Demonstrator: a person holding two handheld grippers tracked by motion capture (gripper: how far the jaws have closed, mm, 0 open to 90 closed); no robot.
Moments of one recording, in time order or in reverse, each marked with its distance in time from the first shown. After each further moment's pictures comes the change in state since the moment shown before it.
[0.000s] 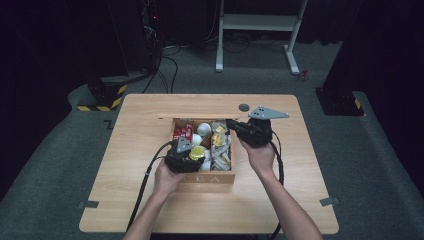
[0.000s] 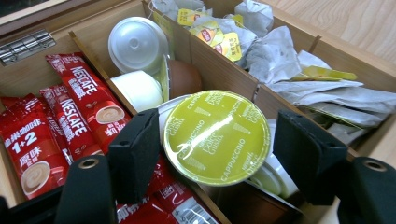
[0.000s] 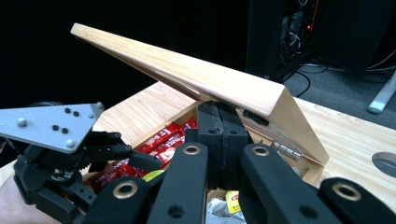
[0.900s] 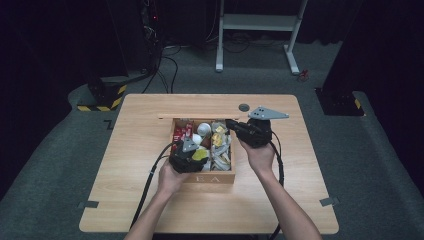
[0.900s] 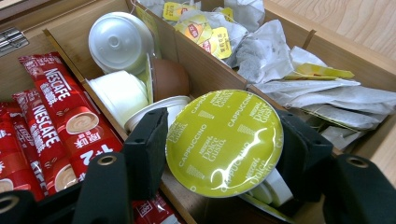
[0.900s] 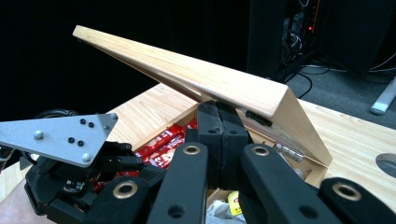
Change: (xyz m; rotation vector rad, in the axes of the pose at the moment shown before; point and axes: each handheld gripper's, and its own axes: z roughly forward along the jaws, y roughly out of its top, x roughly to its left) left arm -0.006 0.004 0.009 0.032 -0.020 0.014; right arm 0.000 -0.001 0.001 -0.006 0.007 0.004
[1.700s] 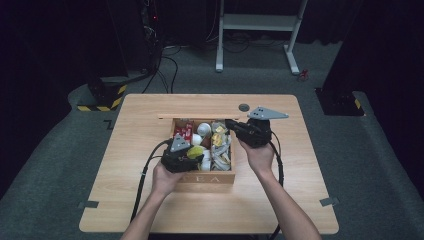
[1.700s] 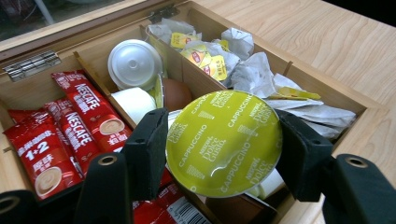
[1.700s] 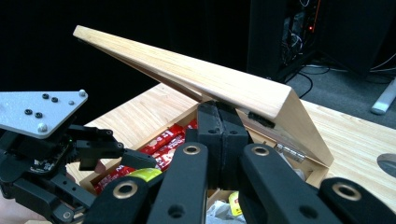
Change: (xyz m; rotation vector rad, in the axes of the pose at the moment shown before) left arm 0.009 0.000 -0.030 -0.094 -0.031 -0.040; right arm 0.001 0.000 0.001 -0.001 0.002 0.001
